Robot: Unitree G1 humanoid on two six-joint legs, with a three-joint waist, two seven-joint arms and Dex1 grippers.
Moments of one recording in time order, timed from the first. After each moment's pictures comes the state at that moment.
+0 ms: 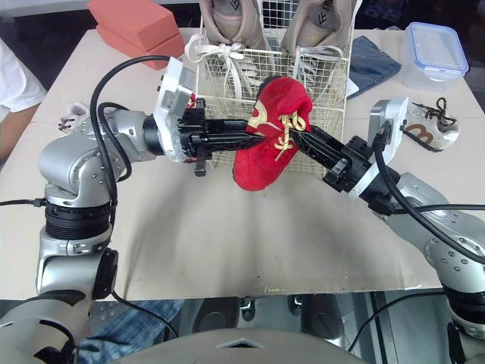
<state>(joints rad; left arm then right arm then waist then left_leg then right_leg) -0.73 0.59 -0.01 -0.25 -0.71 0.87 -1.07 -0.25 -0.73 -0.03 -0.66 1.34 0.53 0.15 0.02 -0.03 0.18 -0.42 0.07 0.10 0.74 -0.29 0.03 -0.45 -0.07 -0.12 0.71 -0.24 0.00</state>
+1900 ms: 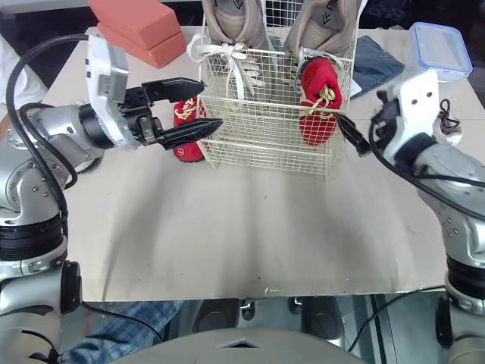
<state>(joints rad) -0.60 0.79 0.17 -0.29 -0.70 0.75 -0.89 -0.28 -0.72 -0.25 -0.54 0.61 0.78 0.37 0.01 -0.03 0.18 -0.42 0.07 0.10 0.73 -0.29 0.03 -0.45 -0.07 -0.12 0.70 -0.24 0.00</state>
